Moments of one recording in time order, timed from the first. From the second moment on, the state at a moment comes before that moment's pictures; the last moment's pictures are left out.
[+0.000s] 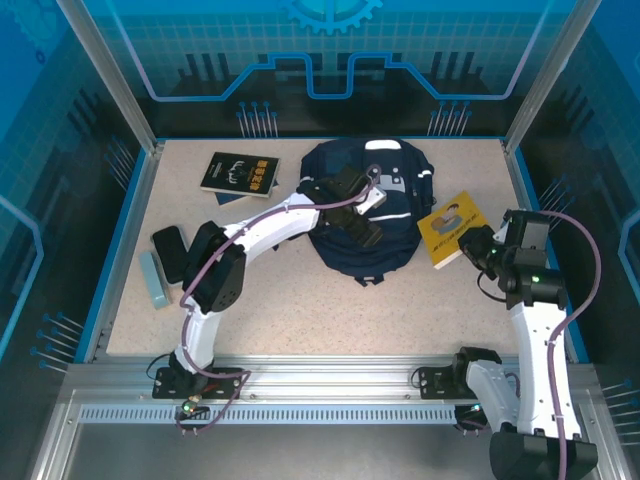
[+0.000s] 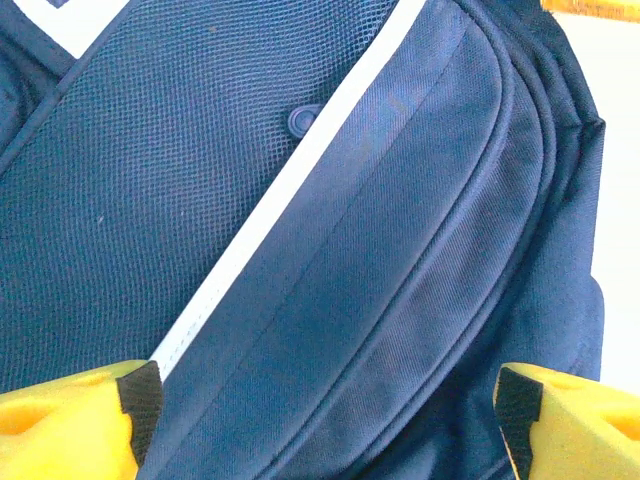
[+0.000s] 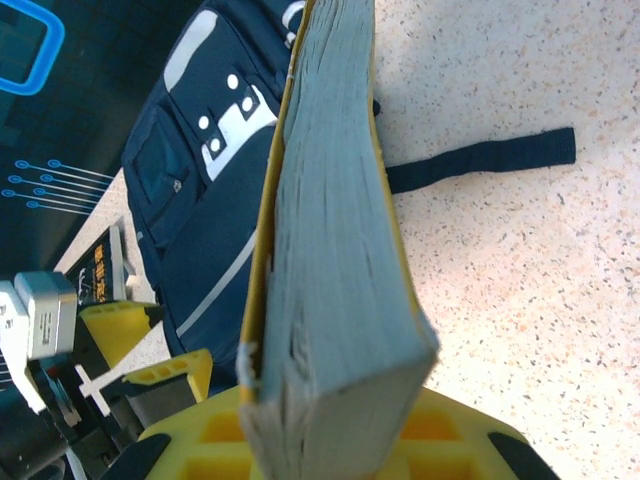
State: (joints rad) left arm -0.71 2.08 1.77 -0.67 0.09 0.07; right arm -0.17 0.80 0.91 -0.85 -0.27 0.71
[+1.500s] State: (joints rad) left arm -0.71 2.23 1.90 -0.74 0.02 0.33; right arm -0.16 0.68 0.85 -0.89 -0.31 0.74
